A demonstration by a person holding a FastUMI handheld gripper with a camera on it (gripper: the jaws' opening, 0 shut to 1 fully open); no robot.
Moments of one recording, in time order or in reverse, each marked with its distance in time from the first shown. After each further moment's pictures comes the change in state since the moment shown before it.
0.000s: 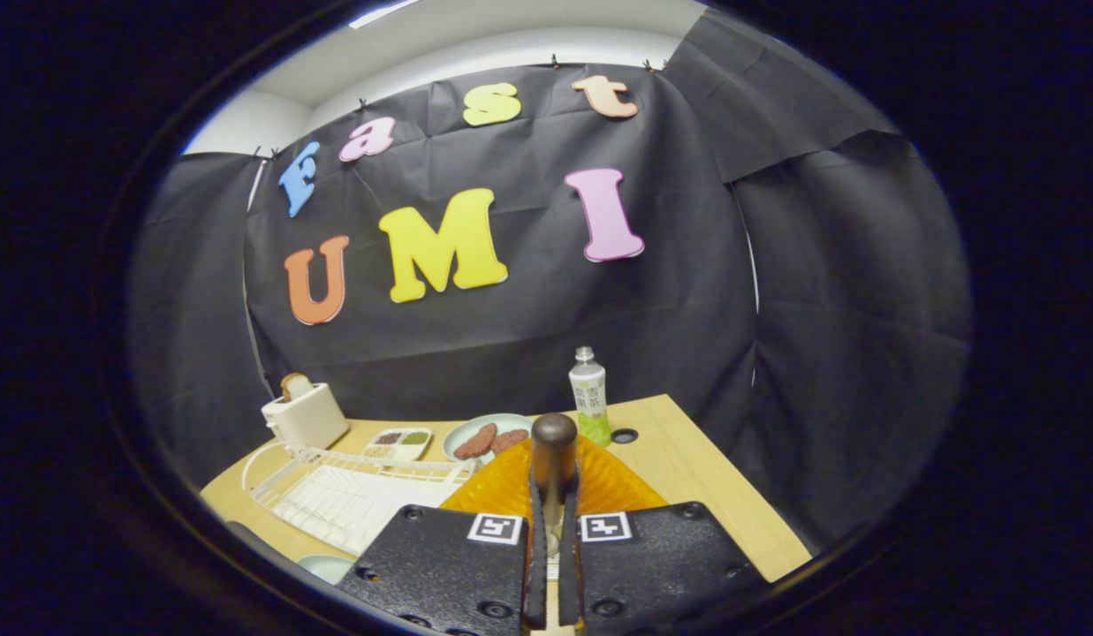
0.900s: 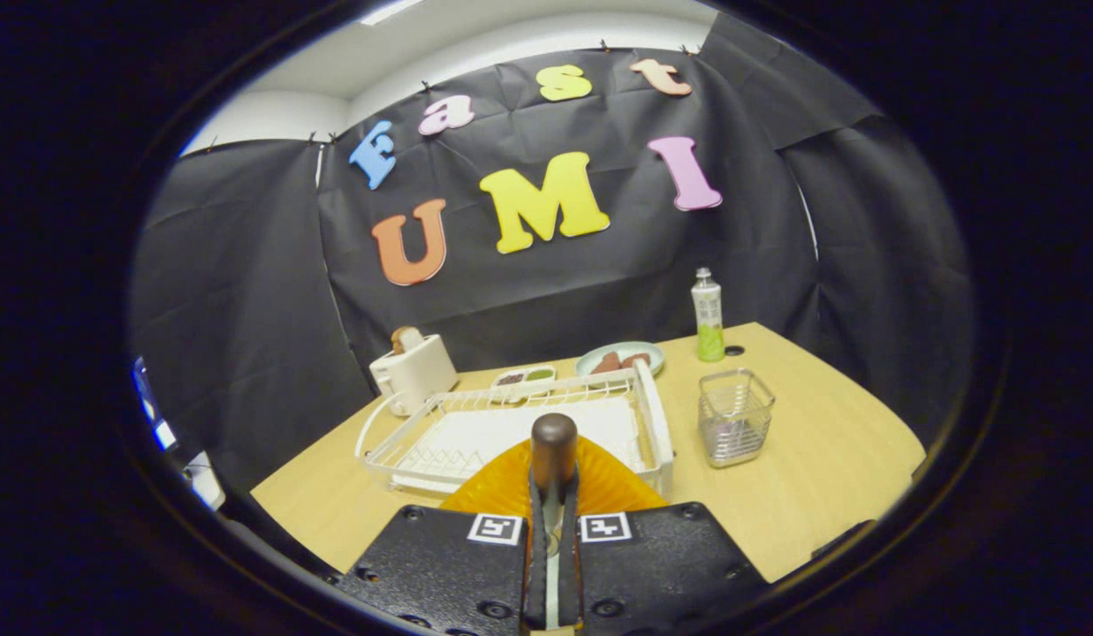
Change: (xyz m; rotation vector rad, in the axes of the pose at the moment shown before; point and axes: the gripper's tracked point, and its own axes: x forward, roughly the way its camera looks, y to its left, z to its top) arm -0.076 0.192 -0.153 0.039 0.144 0.181
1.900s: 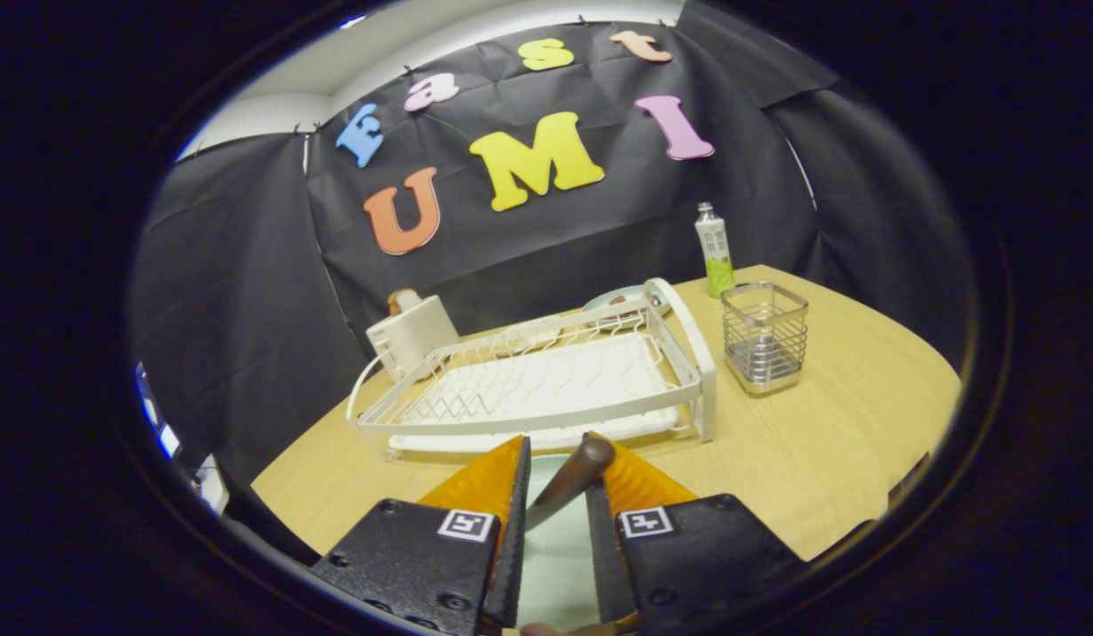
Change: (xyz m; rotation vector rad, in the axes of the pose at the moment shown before) arm 0.028 -0.009 -0.061 0.069 0.068 -0.015
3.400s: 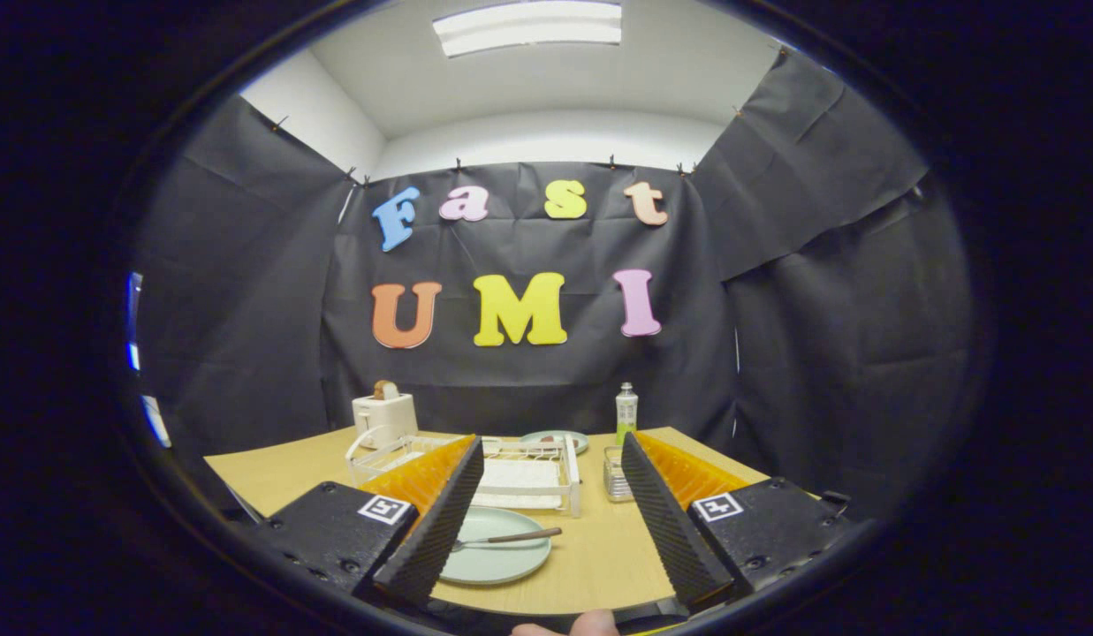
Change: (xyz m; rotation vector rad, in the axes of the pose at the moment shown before) arm -0.218 -0.003 0.042 -0.253 -0.486 -0.183
